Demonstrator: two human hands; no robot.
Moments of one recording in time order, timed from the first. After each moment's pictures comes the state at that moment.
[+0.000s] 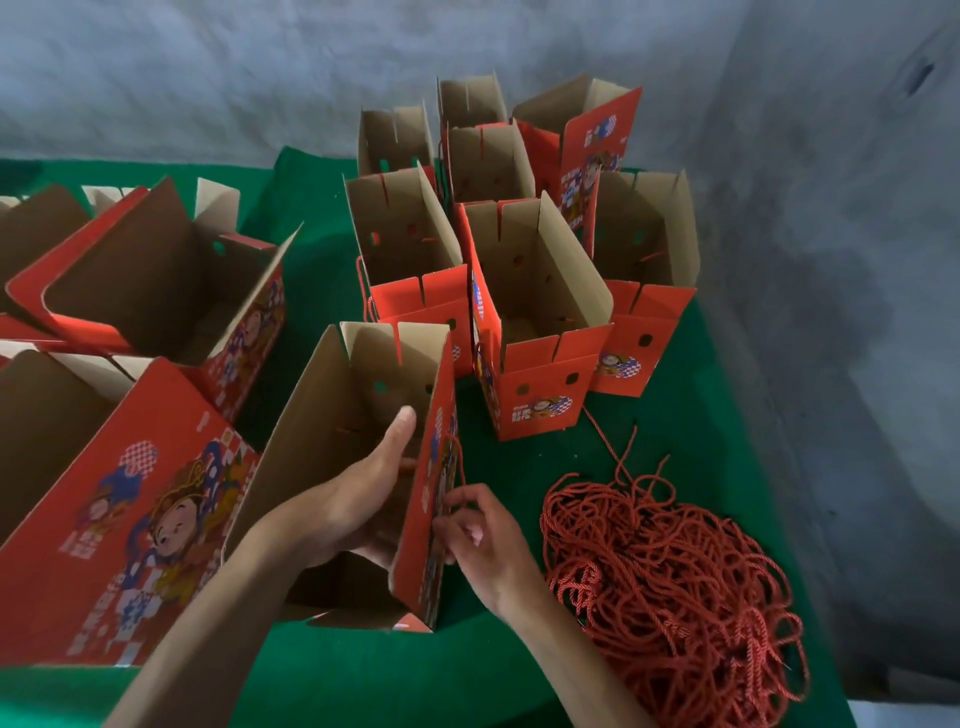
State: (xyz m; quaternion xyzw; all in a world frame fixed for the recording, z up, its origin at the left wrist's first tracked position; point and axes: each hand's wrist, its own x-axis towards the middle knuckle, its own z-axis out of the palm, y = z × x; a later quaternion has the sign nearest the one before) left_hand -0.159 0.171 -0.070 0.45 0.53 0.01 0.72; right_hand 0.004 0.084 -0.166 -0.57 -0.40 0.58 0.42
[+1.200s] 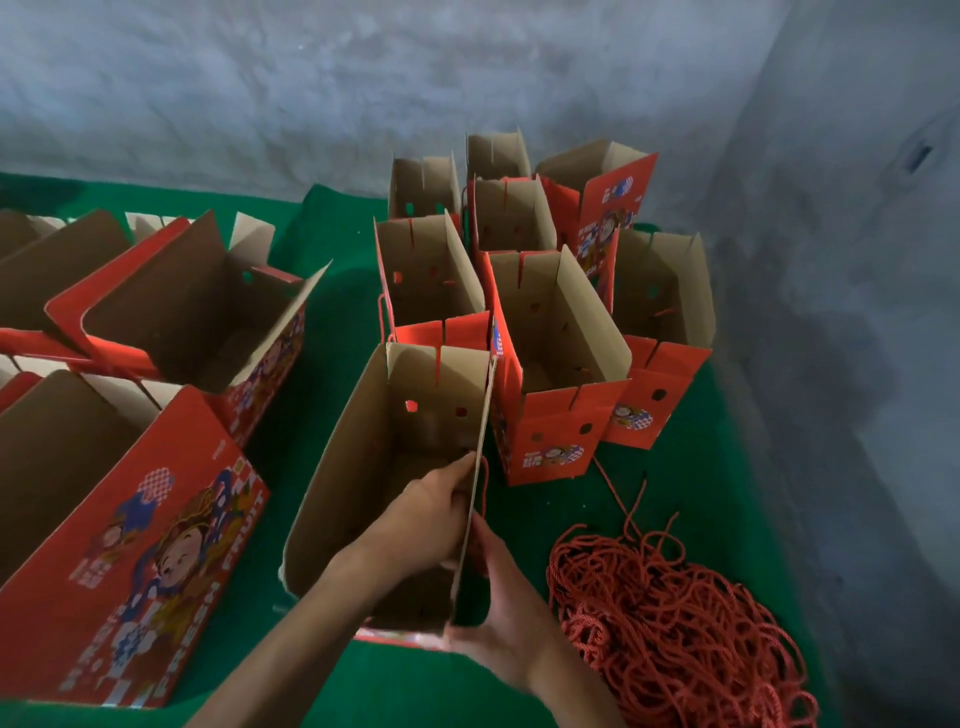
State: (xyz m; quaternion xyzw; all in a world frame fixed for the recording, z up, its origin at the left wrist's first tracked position) left_hand -0.112 0.177 -0.062 0.71 0.53 0.08 0.46; right_hand 0.022 0.084 -0.178 -0.56 -0.61 0.47 0.29
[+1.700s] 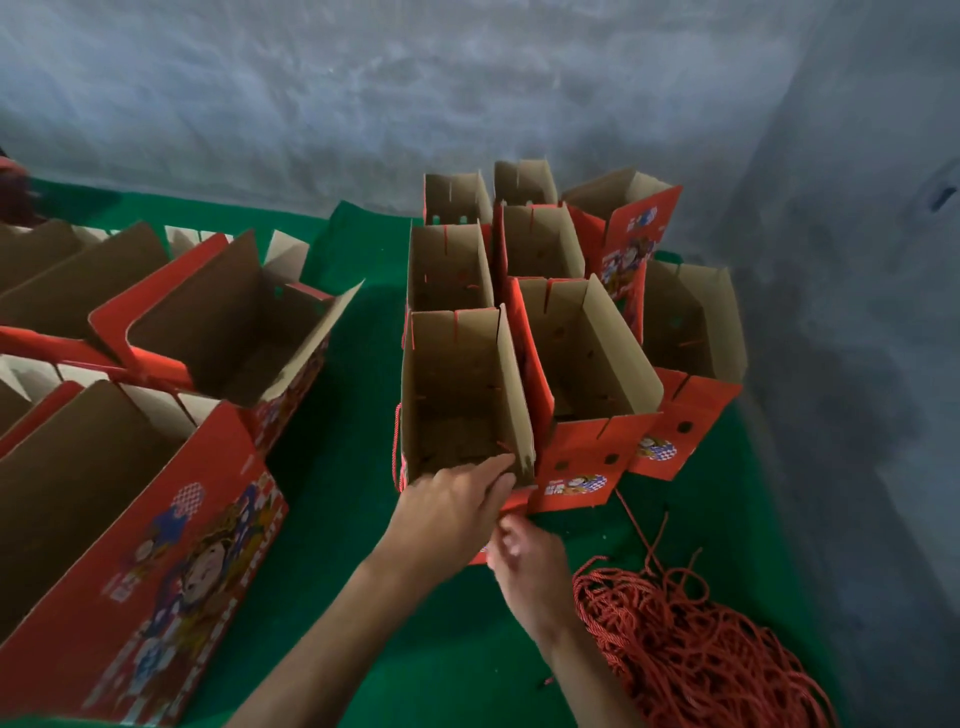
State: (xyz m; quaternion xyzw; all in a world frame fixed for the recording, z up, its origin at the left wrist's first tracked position) left_hand -0.116 0.189 -0.065 0.83 0.52 0.16 0.14; right_hand 0.016 0.147 -0.175 -0.65 -0.59 0.29 0.39
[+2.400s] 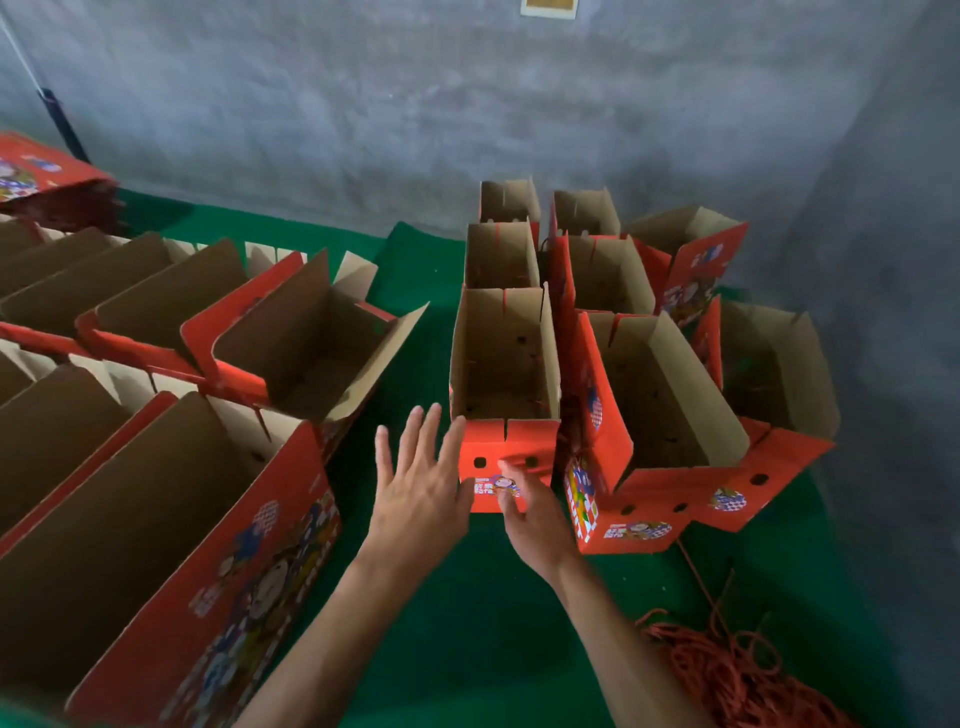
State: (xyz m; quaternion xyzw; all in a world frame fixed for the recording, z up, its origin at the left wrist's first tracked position) left_hand -0.199 0.237 -0.076 0.77 0.62 0.14 0.00; right_hand -0.024 0.260 -0.179 -0.63 -0.62 0.34 0.32
